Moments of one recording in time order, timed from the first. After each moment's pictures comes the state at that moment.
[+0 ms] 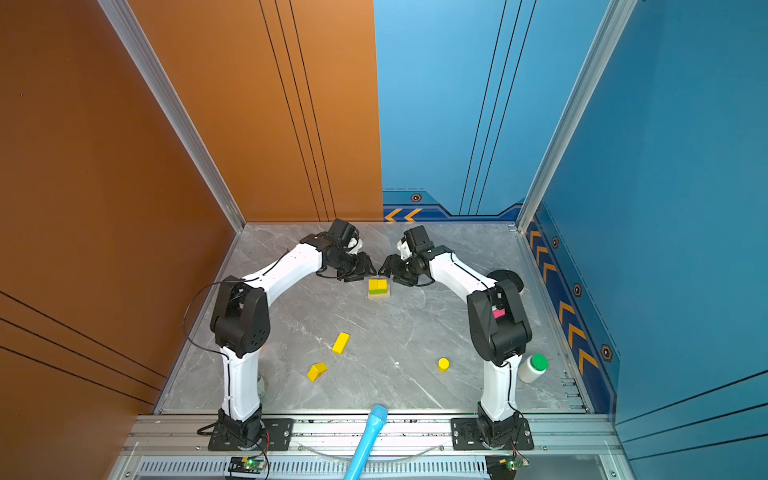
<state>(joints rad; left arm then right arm) -0.47 2.03 1.72 -0.74 0.36 -0.59 0.41 1.90 1.48 -0.51 -0.48 0.62</state>
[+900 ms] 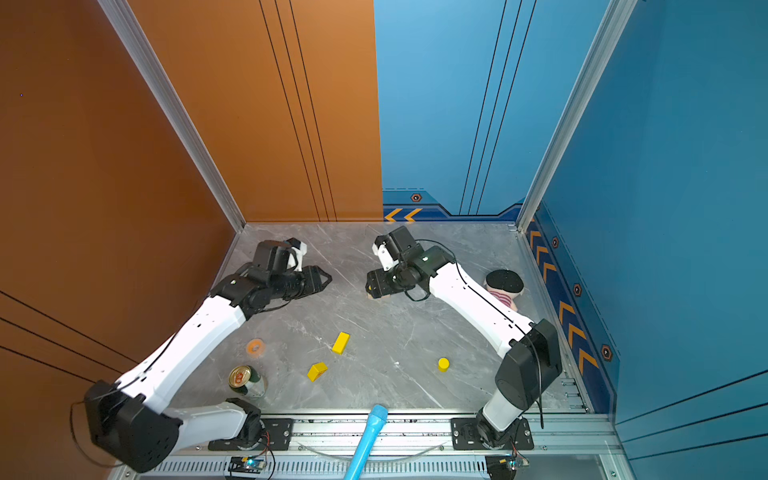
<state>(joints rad) -0.37 1.21 1.12 -0.64 0.20 -0.62 0.69 1.63 1.56 -0.89 -0.21 0.29</state>
